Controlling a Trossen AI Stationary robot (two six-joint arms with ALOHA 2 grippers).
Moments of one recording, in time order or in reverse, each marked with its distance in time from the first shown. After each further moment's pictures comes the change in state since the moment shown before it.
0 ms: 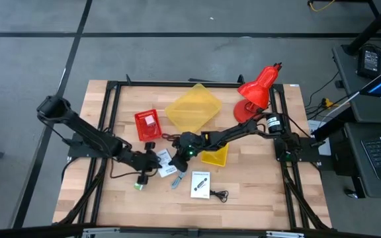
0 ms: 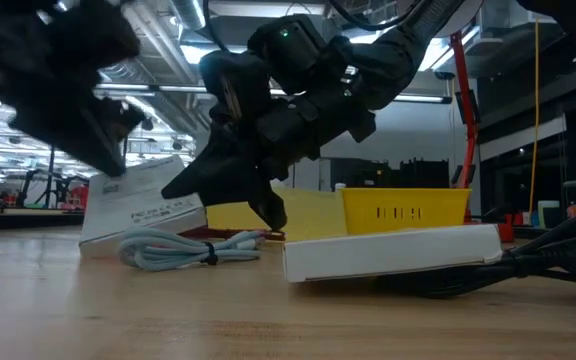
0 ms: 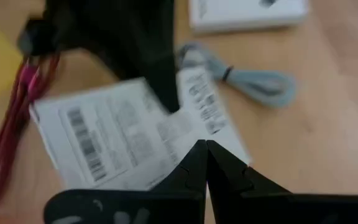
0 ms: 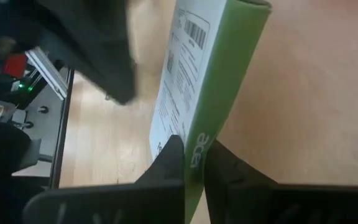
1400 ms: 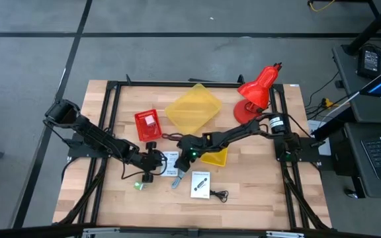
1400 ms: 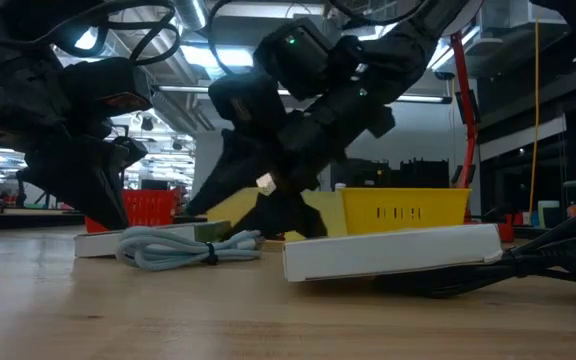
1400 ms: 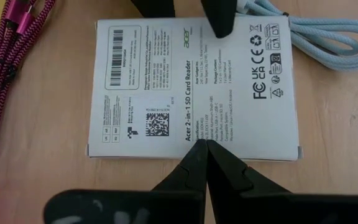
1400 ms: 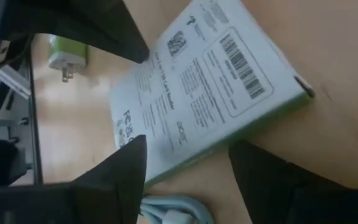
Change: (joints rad) left arm 0.044 0.197 0.005 -0.013 0.002 -0.070; right arm 0.018 -0.024 -0.032 -0.147 0.030 0.171
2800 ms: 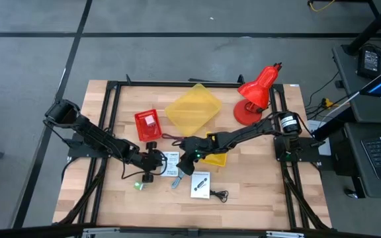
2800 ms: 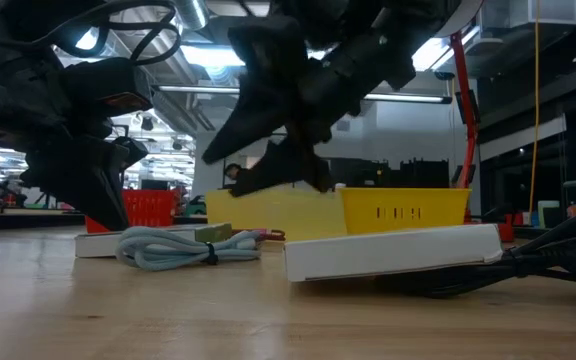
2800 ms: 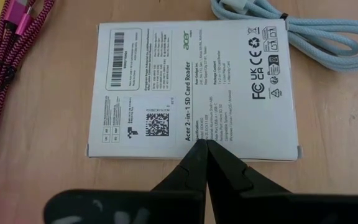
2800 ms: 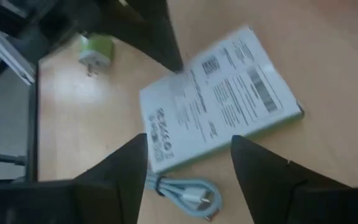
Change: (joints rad) left arm 0.000 0.000 0.000 0.003 0.006 0.006; right arm 0.042 -0.149 -0.026 -0.110 0.147 -0.144
